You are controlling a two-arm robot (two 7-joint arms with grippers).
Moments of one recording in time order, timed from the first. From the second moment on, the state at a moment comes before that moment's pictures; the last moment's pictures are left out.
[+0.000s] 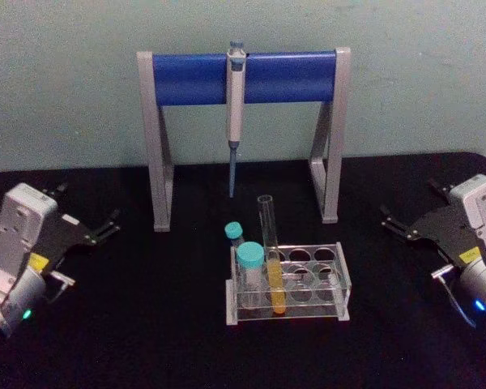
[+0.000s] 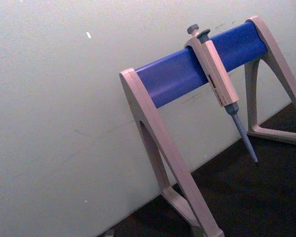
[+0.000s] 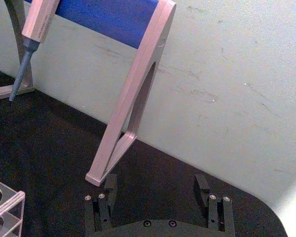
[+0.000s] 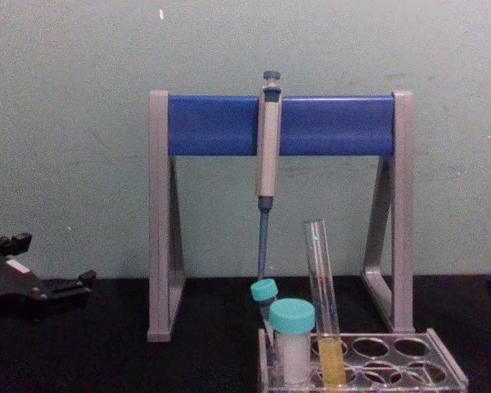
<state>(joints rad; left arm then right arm) -0.20 0.60 0.45 -1.41 -0.25 -0.12 0.03 0.20 0.60 -0.45 -1.41 0.25 -0.12 -0.03</state>
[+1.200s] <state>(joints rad) -0.20 0.60 0.45 -1.41 -0.25 -0.12 0.03 0.05 0.61 -0.43 -1.68 0.35 -0.07 0.22</state>
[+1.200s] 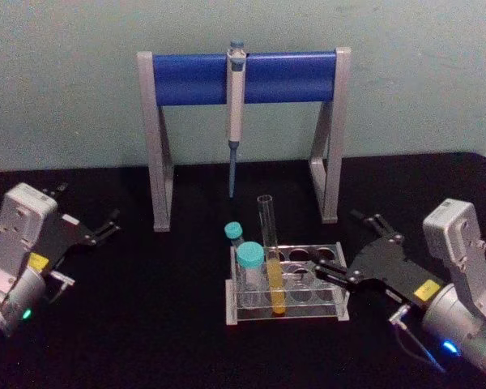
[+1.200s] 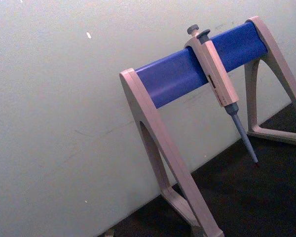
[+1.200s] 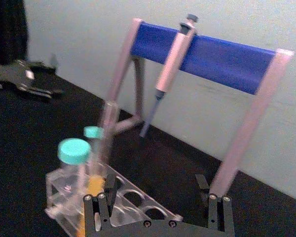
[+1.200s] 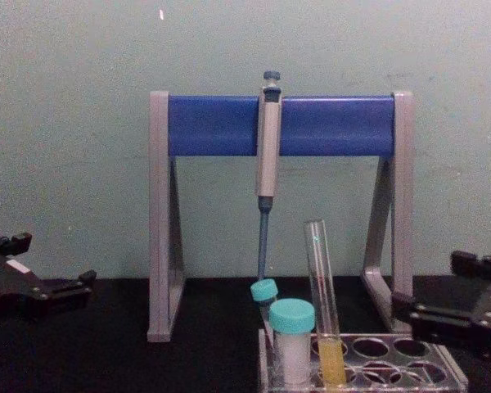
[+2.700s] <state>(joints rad) -0.20 0.60 0.45 -1.41 -0.25 -0.12 0.03 0.23 0.42 -0.46 -1.50 0.44 0.05 0.48</state>
